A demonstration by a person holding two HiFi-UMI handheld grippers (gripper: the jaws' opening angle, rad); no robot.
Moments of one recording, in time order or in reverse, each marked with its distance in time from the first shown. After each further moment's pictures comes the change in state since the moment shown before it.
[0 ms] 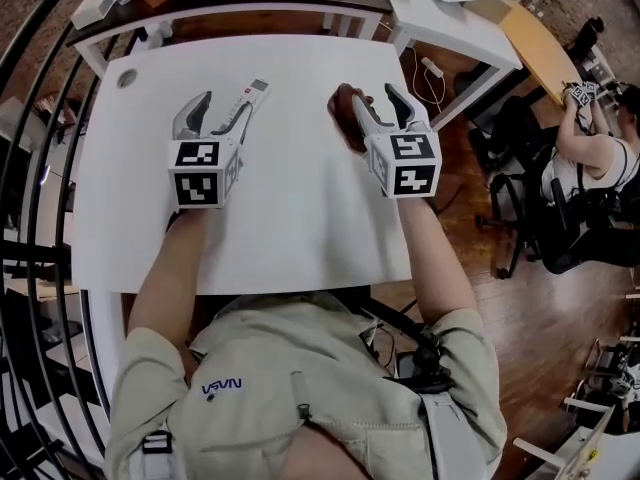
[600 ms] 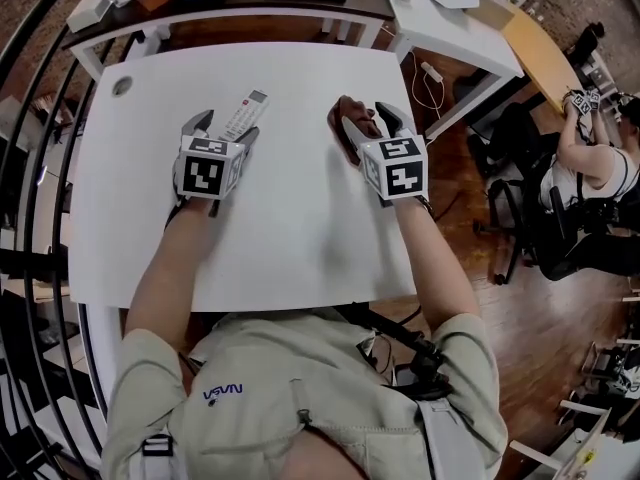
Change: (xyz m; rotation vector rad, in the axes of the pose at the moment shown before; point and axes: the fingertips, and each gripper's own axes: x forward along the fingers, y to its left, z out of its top) left arm 0.048 0.002 -0.060 -0.006 0.252 -0.100; right arm 0.040 0.007 -0.050 0.000 0.178 0.088
